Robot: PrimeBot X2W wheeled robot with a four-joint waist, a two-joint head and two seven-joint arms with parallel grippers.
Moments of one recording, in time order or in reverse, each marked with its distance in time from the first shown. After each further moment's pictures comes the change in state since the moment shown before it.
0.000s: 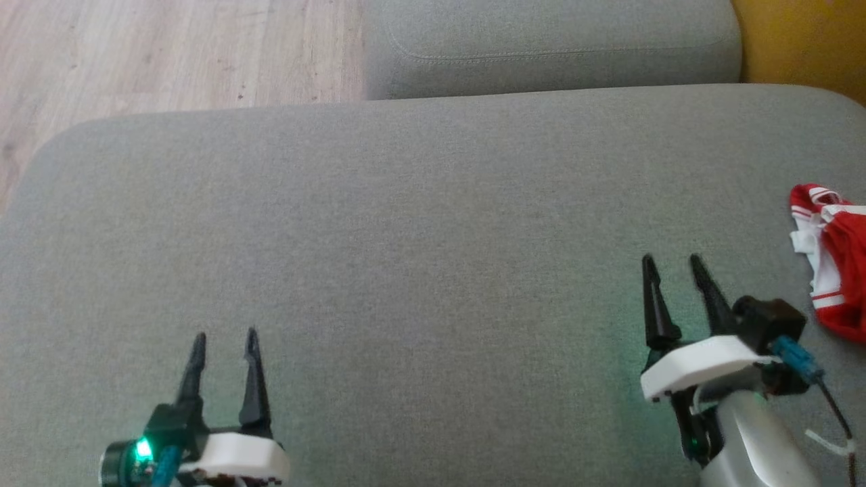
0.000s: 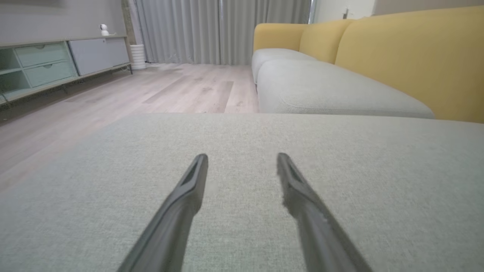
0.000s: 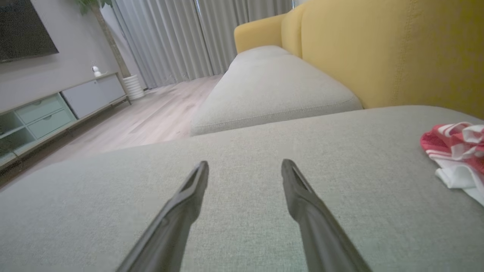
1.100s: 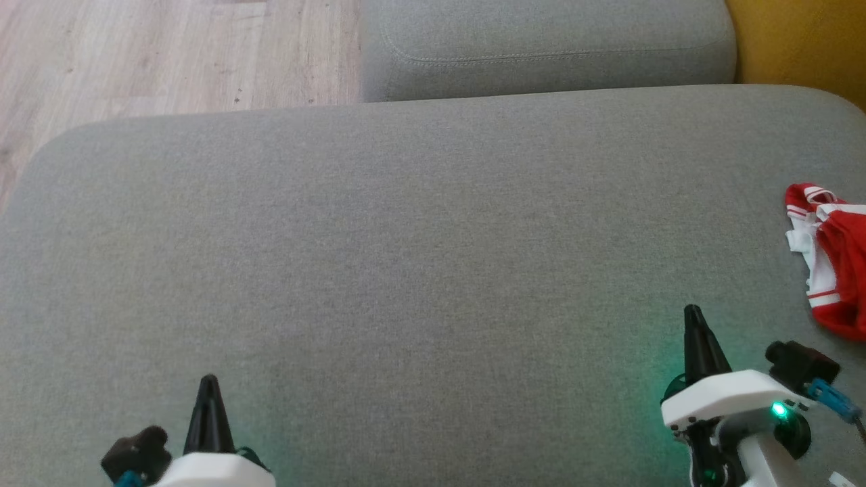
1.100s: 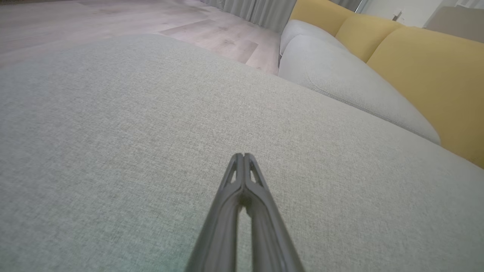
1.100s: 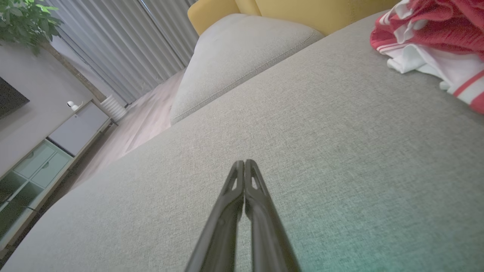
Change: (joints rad) left arm 0.049 -0.002 0.023 0.049 -0.317 -0.034 0.080; right arm 0.094 0.005 -0.031 0.012 0.300 0.000 0.078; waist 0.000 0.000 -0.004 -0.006
